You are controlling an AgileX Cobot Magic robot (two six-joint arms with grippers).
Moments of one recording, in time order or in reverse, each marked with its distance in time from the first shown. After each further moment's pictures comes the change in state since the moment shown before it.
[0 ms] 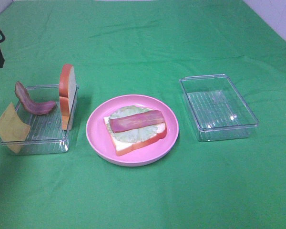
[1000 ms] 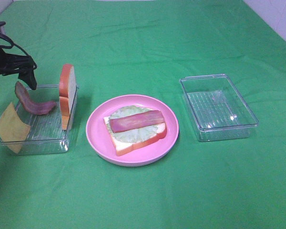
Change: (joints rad) left arm 0.000 0.341 -0.115 -0.092 -0.130 0.031; right arm 0.000 0.000 0.000 0.000 0.000 0.000
